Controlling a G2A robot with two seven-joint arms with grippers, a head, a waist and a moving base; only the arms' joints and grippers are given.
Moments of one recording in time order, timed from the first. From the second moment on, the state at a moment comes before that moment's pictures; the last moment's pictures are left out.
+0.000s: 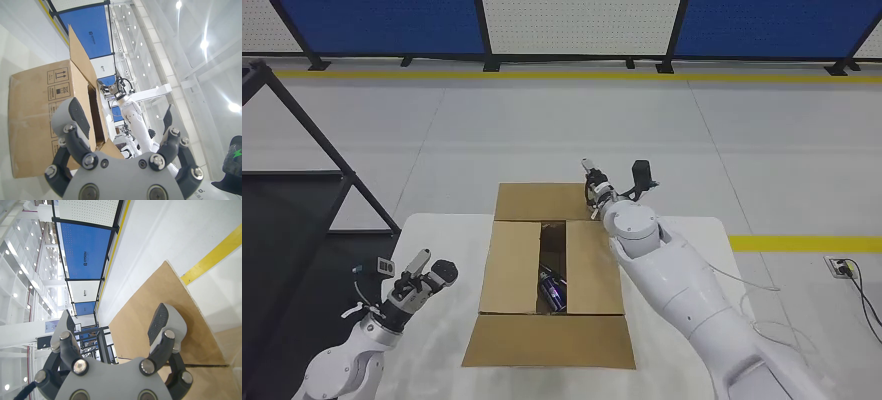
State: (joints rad) left arm 1.12 -1.04 -1.52 -1.36 -0.57 -0.46 -0.68; right arm -0.13 -1.59 0.72 -0.51 0.53 0.16 -0.05
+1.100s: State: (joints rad) left arm 1.14 -1.05 -1.54 -1.38 -0.56 -0.45 -0.69; right arm -0.15 -1.63 0.86 -0.50 0.50 0.21 -0.09
